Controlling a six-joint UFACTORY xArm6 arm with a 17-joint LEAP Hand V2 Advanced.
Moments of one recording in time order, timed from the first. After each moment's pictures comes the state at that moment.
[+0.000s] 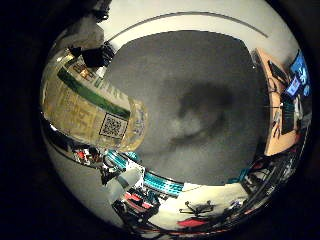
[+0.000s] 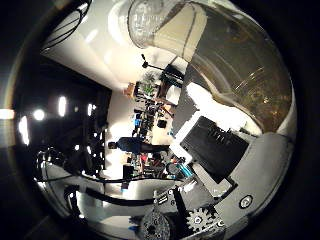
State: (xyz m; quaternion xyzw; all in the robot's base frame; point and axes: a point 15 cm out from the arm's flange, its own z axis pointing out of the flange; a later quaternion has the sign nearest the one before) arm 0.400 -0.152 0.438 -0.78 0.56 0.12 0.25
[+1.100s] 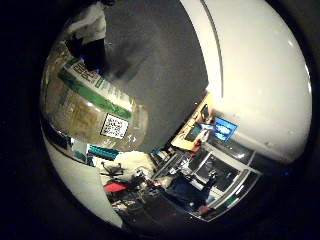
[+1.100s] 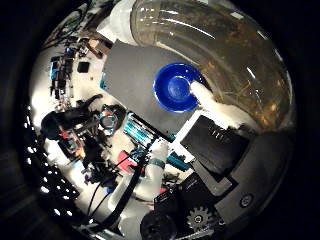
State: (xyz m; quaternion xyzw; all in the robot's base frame) arm 0.413 0.096 0.404 -0.89 0.40 -0.09 -0.20
